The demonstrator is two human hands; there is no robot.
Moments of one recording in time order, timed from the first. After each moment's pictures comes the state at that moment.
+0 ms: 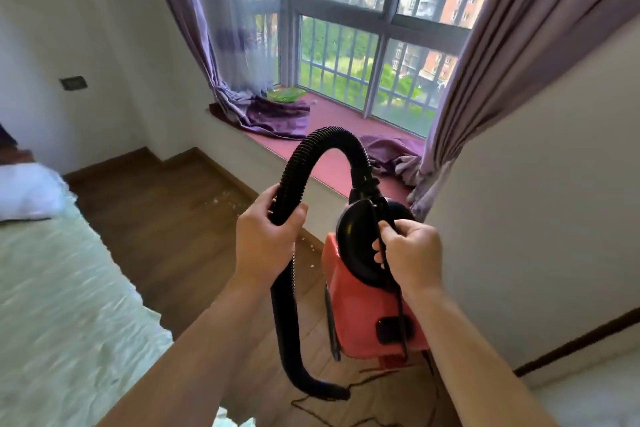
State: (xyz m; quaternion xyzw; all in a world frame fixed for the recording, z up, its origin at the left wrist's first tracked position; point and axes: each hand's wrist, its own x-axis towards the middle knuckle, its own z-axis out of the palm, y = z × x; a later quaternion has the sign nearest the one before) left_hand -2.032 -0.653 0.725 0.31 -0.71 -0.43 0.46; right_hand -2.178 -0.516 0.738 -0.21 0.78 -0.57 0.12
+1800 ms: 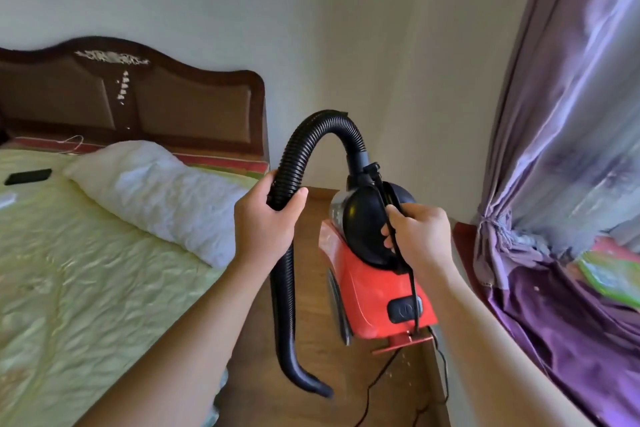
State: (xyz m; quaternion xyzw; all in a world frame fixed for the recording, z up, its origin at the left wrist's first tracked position) left_hand -1.994 -1.510 0.712 0.63 -0.49 -0.13 0.59; right_hand -2.204 -1.547 0.731 -0.54 0.62 -0.43 0.38
